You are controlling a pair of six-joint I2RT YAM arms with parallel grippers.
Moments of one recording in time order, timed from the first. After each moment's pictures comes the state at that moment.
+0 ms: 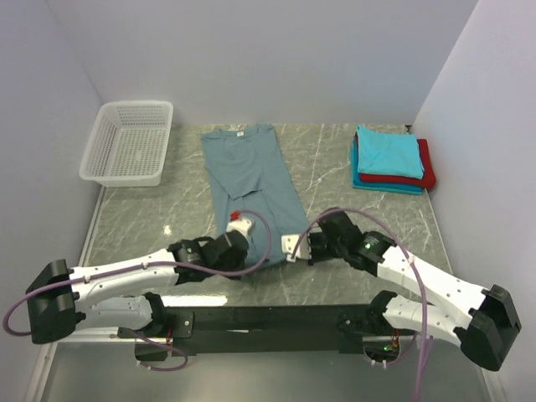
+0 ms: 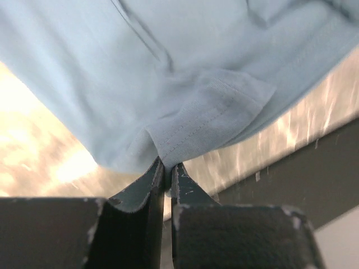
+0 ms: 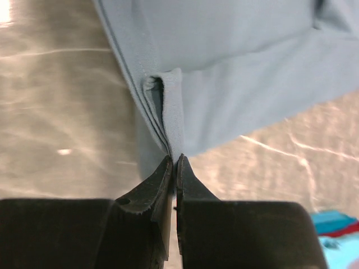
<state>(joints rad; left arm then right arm) -1.13 1.13 0.69 -0.51 -0.25 -0.67 0.79 0.96 0.63 -0.52 -0.18 -0.93</state>
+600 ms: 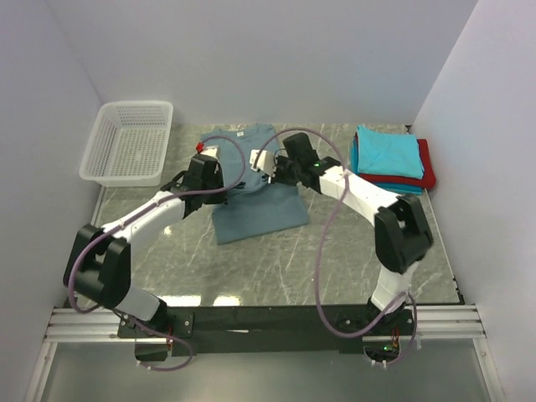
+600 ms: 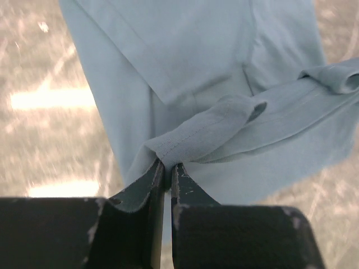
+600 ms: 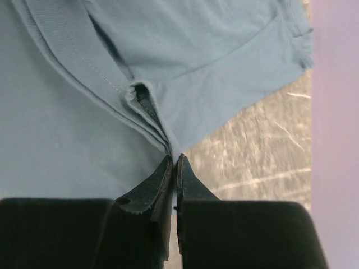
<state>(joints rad) -0.45 1.47 0.99 -0.26 -0.09 -0.45 0.57 1.77 1.37 -0.34 -0.17 -0.90</state>
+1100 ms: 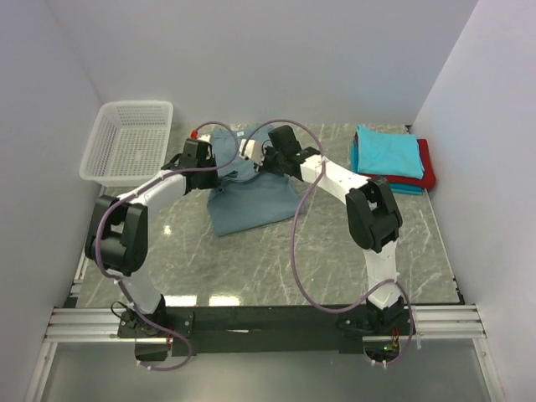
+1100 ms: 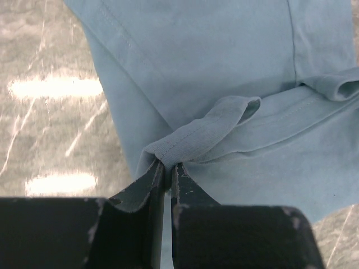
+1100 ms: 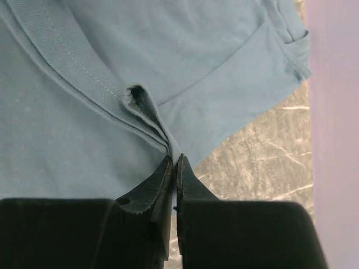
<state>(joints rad) -0.30 1.72 1.18 -0.24 0.01 -0.38 0.56 2.07 1.65 -0.32 -0.11 -0.85</state>
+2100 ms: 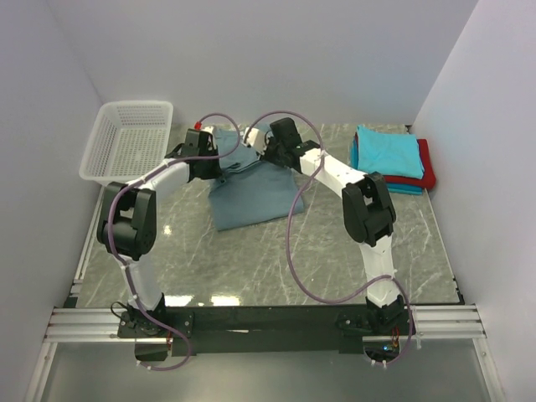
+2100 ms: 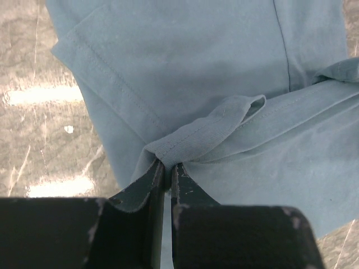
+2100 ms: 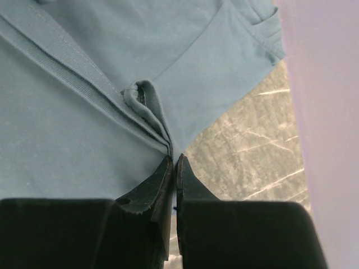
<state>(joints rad) -0.26 1.88 1.34 -0.25 0.08 -0.33 0.52 2.16 1.77 -0.32 -0.05 -0.79</state>
